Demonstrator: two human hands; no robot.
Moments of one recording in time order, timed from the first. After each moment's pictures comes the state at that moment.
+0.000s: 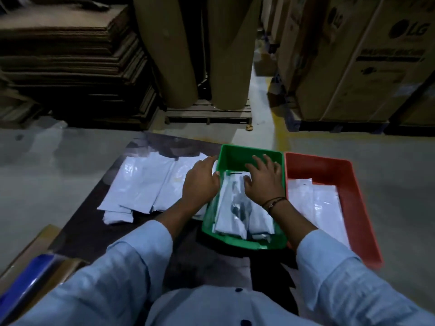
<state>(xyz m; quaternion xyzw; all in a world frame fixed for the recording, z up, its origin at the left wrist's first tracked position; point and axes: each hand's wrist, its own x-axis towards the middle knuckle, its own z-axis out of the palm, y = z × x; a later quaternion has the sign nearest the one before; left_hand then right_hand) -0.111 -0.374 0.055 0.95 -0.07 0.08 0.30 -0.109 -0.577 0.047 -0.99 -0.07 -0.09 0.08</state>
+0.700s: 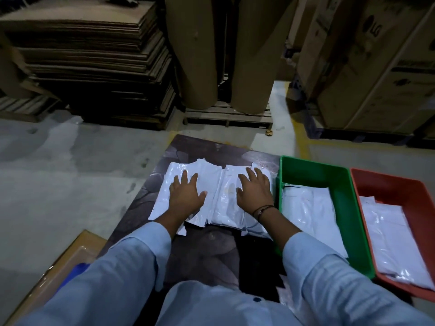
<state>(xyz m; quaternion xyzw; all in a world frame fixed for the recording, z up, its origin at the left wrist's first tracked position) -0.061 -0.128 -0.023 0.99 0.04 -0.08 0.15 -0.063 -0.355 0.011 -0.99 -0.09 0.00 0.08</state>
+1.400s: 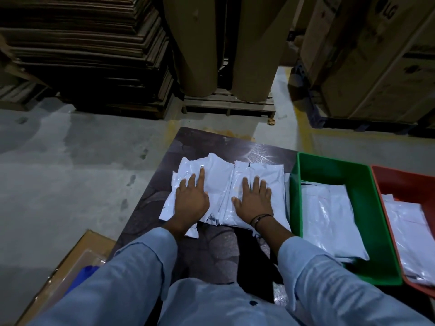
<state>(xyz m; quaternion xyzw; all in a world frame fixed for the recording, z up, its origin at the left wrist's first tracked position) -0.053 -0.100 -0.069 0.99 -0.01 -0.01 0.13 -0.061 -0.307 -0.046 -0.99 0.01 0.12 0.08</state>
